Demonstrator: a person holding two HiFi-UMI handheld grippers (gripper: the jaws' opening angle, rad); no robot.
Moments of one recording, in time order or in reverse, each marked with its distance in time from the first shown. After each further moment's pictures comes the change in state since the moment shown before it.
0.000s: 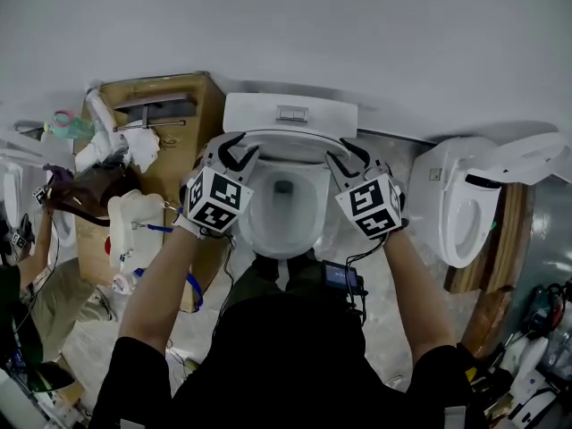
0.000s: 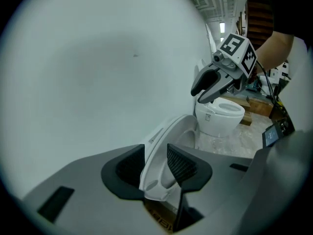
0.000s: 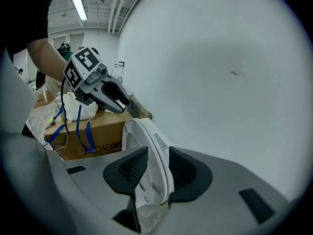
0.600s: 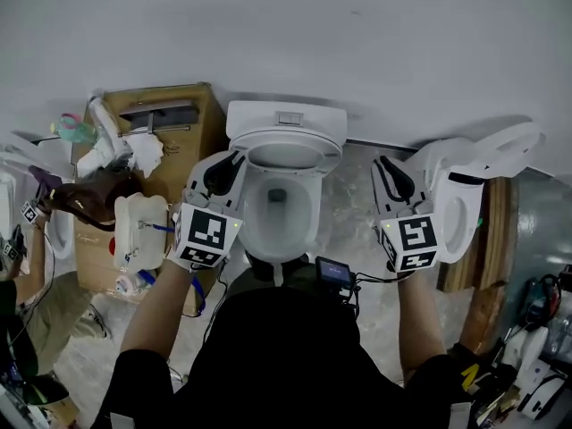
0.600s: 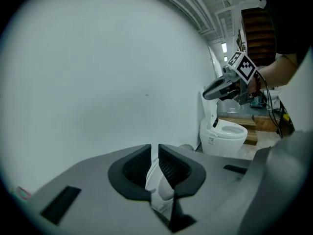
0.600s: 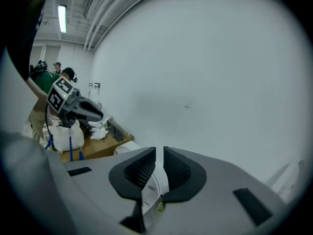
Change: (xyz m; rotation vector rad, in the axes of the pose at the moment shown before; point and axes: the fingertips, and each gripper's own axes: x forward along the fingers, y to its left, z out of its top) left arm -0.132 -0.007 0.045 -0.082 -0.255 0.085; right arm -0.159 -0.011 0.044 0.201 -0.167 -0.286
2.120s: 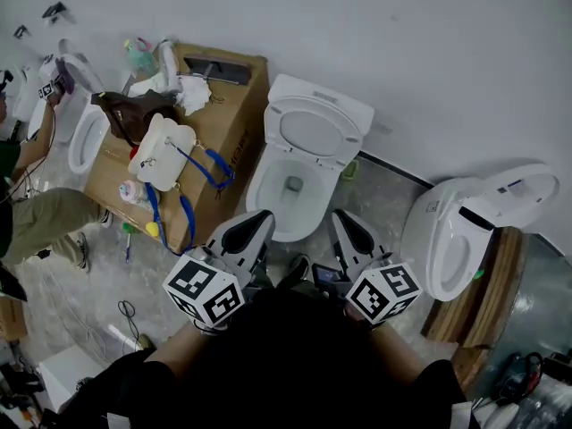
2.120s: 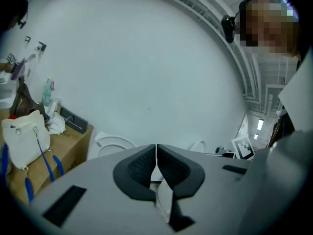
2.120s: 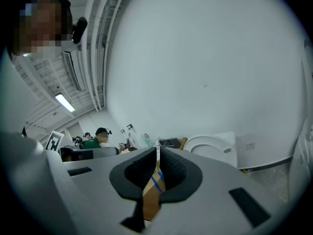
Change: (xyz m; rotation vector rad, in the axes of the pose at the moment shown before) left arm -0.188 -0.222 0.048 -0.803 -0.211 0.077; right arm -0.180 0.138 -0.038 0.615 -0.130 0.513
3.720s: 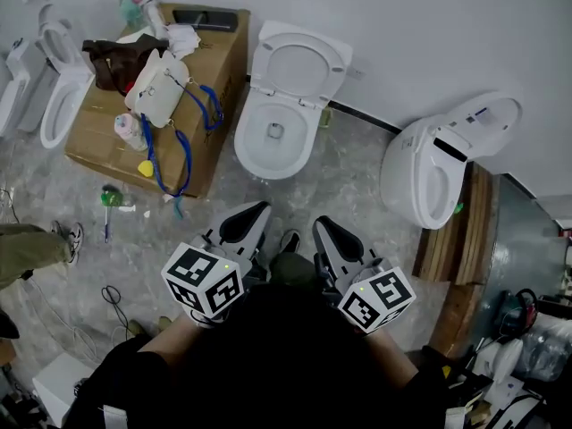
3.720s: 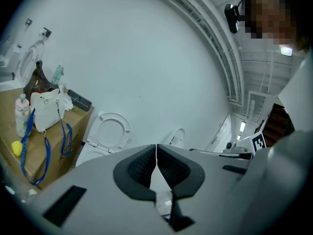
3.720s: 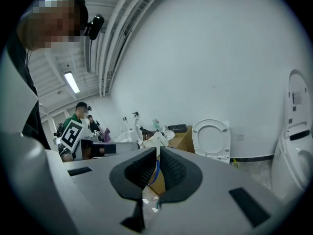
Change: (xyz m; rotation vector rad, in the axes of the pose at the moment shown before) left arm -0.212 -0.046 -0.120 -0.060 0.091 -0.134; right arm -0.146 0.199 -0.163 -0.144 0.060 -0.062
